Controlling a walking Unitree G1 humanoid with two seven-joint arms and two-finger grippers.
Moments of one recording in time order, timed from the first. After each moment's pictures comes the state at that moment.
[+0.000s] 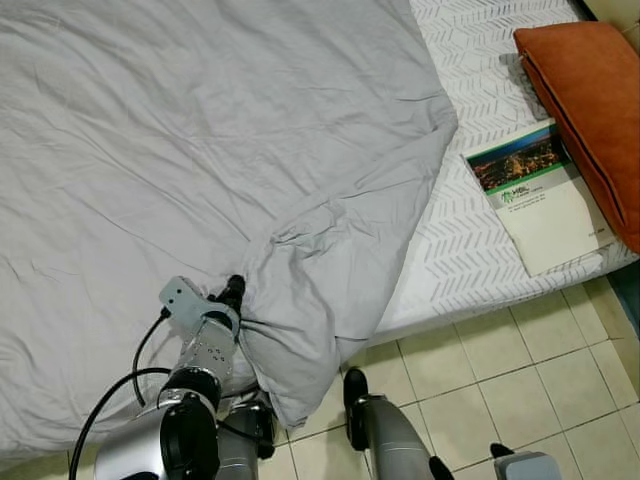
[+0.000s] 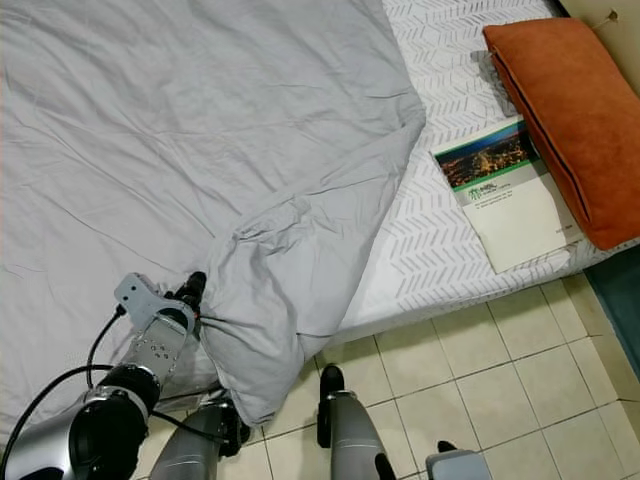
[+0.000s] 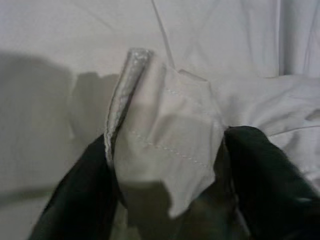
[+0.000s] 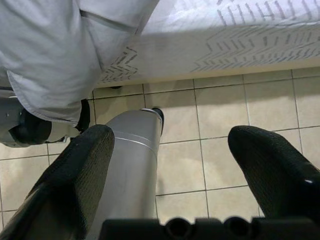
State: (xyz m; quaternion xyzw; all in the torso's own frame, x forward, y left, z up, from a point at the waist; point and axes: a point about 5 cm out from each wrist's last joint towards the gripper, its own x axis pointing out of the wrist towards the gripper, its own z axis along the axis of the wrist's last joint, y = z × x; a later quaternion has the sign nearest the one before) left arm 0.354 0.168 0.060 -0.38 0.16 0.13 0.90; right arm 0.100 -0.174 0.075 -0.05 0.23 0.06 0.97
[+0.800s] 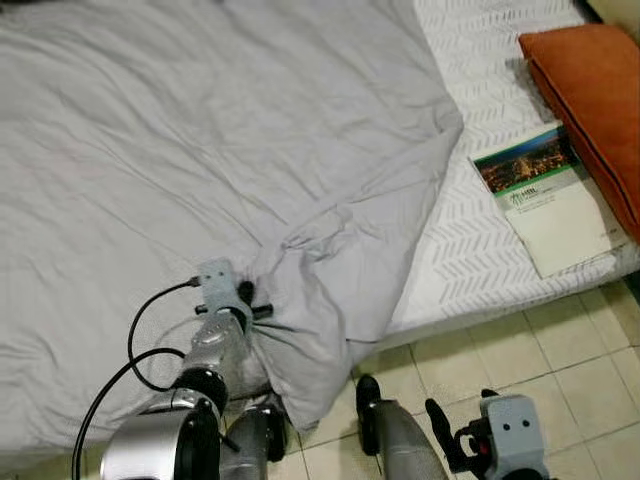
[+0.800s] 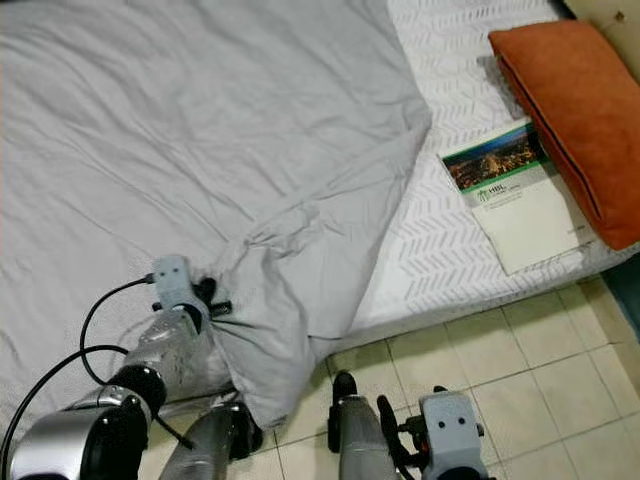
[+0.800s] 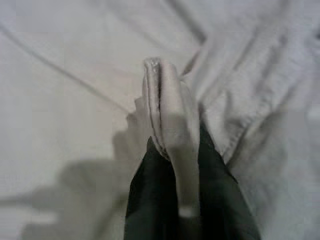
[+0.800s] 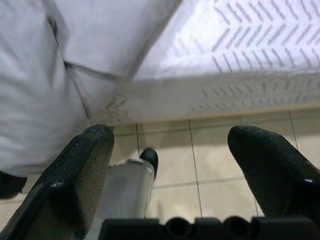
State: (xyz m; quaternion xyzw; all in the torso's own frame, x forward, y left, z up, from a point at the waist) left arm 0.353 0.142 0.058 -0.08 0.18 0.00 0.98; right arm 0.167 -0.184 0.060 -0.07 0.18 0.04 0.98
